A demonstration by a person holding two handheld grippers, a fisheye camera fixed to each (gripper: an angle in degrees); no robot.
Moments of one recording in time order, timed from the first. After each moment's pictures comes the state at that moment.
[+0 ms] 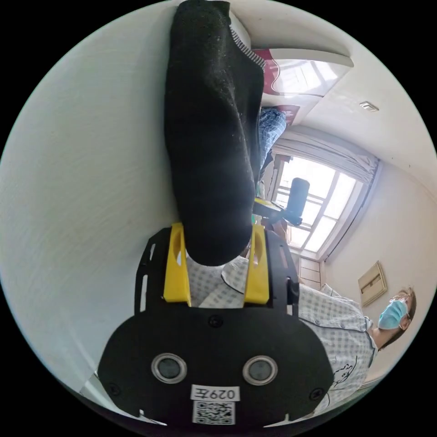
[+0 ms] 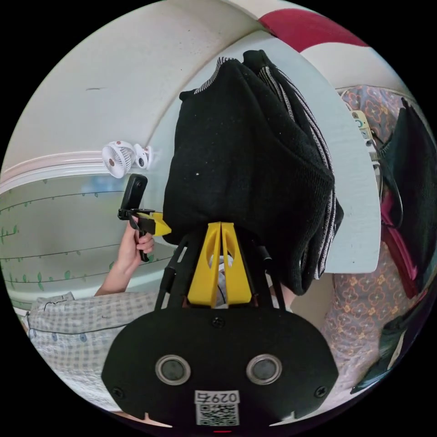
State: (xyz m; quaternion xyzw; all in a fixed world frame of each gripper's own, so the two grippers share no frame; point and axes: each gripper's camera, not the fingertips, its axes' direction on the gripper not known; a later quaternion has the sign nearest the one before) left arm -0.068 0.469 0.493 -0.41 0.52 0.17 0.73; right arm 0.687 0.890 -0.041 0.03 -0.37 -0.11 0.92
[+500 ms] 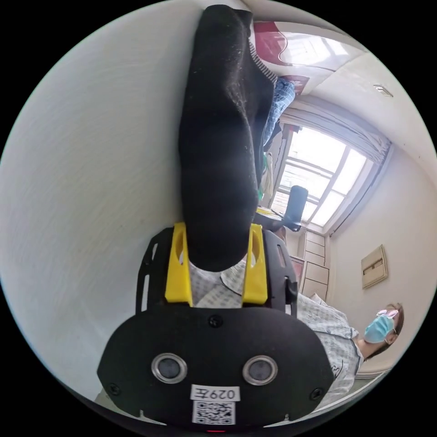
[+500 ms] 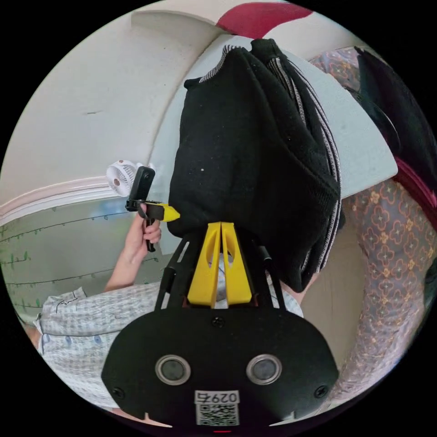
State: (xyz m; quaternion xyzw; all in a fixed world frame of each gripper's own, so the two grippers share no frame) left arm -0.016 0.491 0.599 -0.48 0.49 0.23 0.69; right arm 0.739 0.983 -0.171 0.08 -0.45 -0.01 0.89
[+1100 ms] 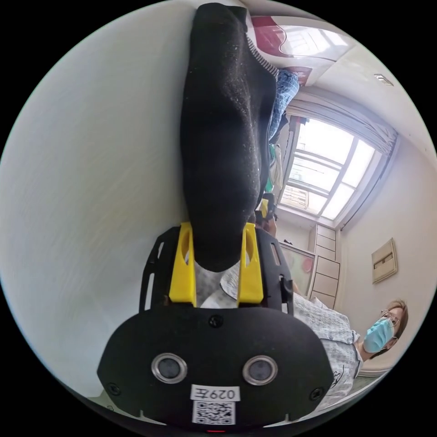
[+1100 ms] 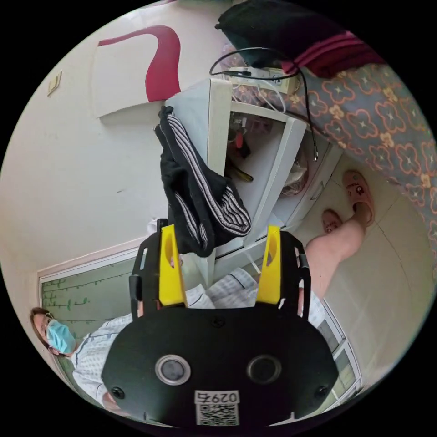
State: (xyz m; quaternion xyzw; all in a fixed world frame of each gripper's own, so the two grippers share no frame) left arm -0.016 0.529 0.683 -0.48 0.47 0.25 0.70; right arm 0.874 1.057 -0.223 0.11 -0.62 0.15 0.76
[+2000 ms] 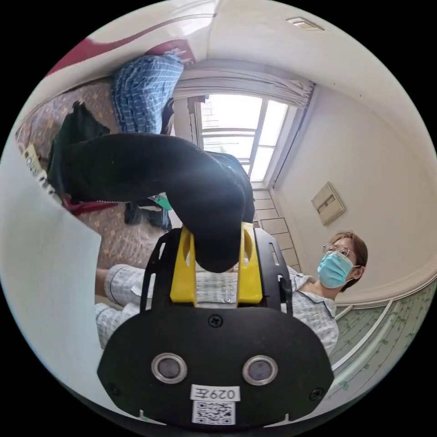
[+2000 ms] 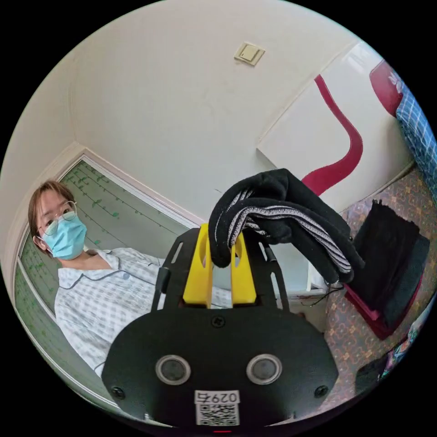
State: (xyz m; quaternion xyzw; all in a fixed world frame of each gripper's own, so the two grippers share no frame) left arm 0.256 0.482 0.555 -0.42 0.68 0.34 0.49; right arm 1.140 0.986 -0.804 0.35 -0.53 -0.16 0.76
